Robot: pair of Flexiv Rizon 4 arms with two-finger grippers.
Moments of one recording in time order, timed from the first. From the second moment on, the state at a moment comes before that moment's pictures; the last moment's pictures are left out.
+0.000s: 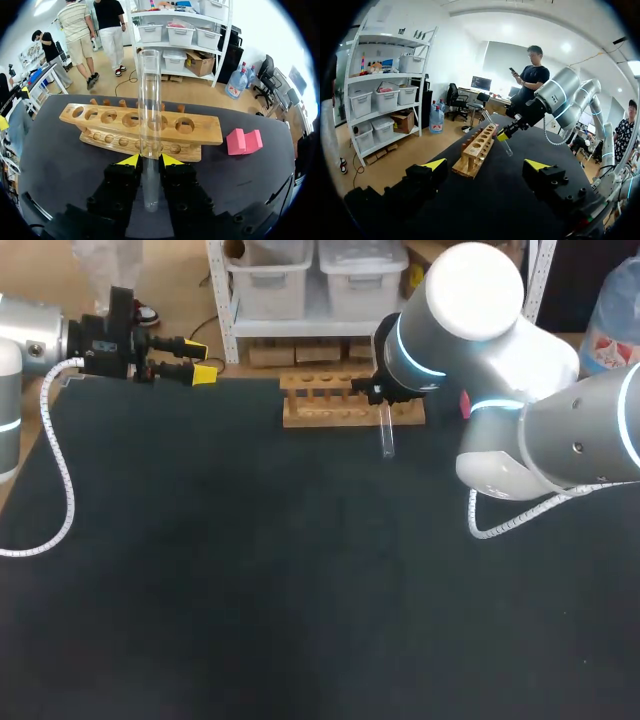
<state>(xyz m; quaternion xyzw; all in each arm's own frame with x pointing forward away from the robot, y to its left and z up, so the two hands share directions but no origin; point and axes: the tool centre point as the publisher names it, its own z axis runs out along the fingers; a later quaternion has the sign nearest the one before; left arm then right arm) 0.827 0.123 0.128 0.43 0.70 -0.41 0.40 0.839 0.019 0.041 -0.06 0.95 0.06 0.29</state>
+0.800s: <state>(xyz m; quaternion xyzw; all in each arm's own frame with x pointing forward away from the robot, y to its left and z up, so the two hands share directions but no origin) 0.827 0.123 0.128 0.43 0.70 -0.41 0.40 0.829 0.004 0.115 -0.09 0.93 0.07 0.36</state>
